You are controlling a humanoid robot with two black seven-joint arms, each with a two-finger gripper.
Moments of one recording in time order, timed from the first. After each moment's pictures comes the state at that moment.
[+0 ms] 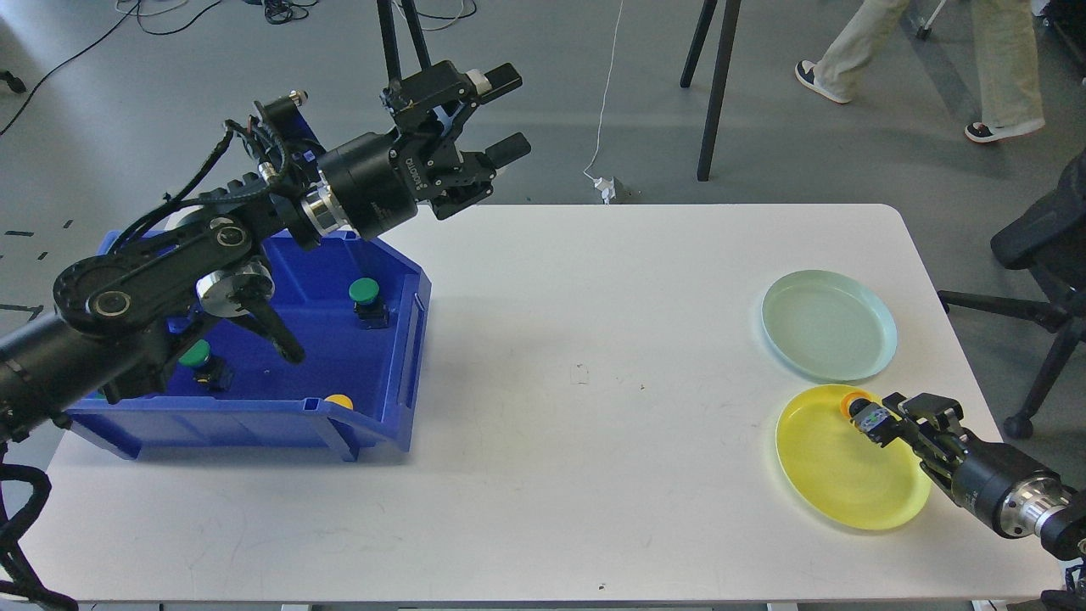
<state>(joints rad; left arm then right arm) -0.93 0.45 -0.45 -1.08 0.59 -0.49 -0.49 0.26 -0.93 0.36 1.32 -0.56 -0.14 0.34</state>
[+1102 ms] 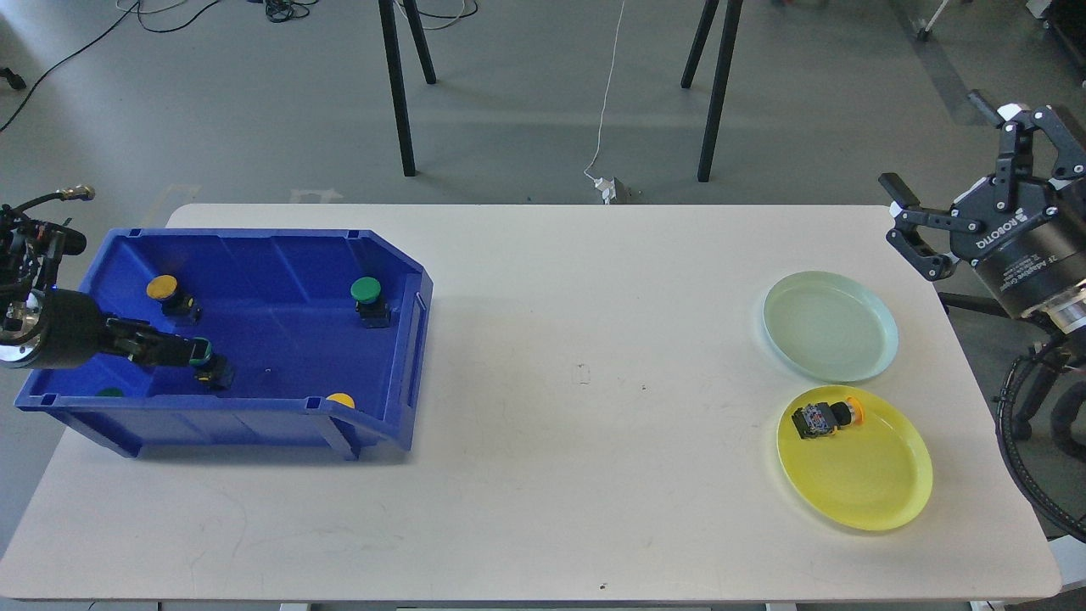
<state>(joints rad) -0.91 0.93 -0.15 -0.90 1.76 -0.49 -0.49 0.23 -0.83 1.06 1.46 -0.18 0.30 0.33</state>
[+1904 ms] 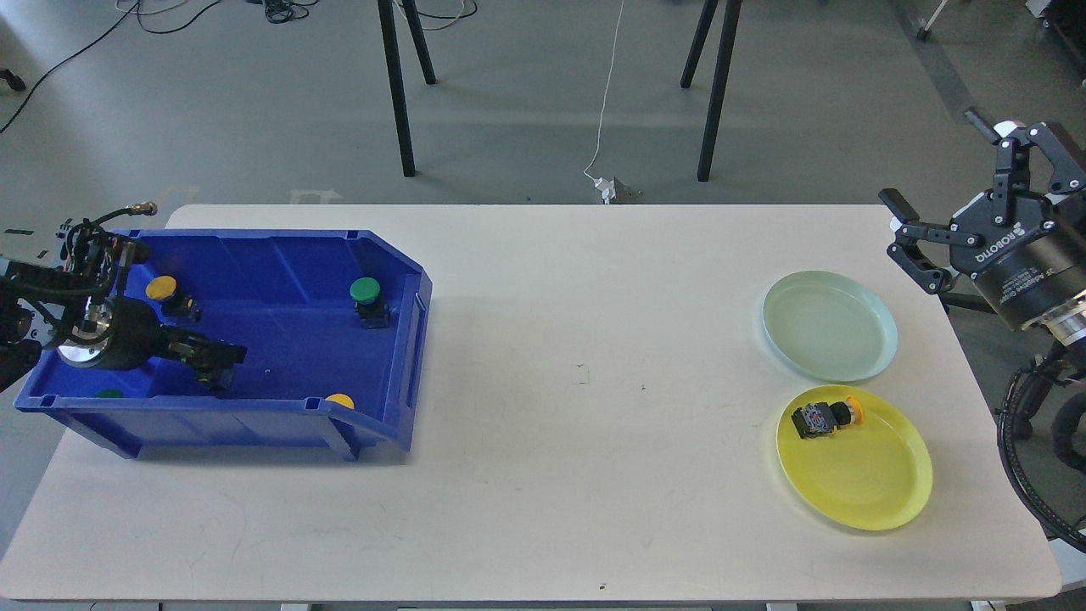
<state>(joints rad) -0.91 0.73 -0.12 -0.68 1.76 -0.49 -0.49 0.21 -0.83 1.06 1.46 -0.17 0.30 0.33</state>
